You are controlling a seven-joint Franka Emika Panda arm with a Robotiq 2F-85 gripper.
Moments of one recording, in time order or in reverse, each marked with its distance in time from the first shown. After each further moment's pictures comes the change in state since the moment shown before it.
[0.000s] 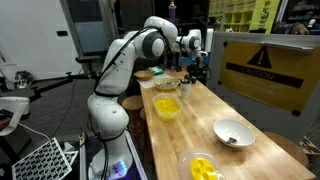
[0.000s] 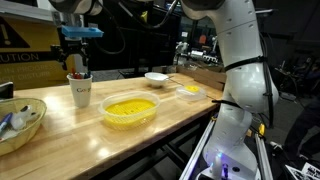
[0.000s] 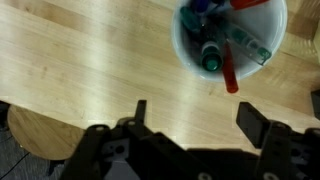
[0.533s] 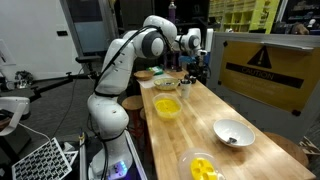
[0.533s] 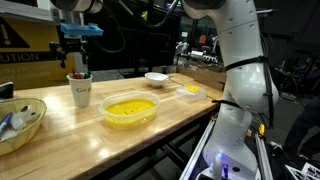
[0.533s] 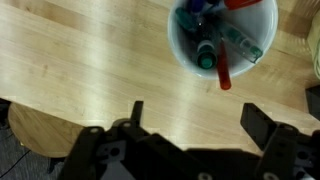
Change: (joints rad) arm 0.001 -0.011 0.005 0.000 -0.001 -0.002 0.006
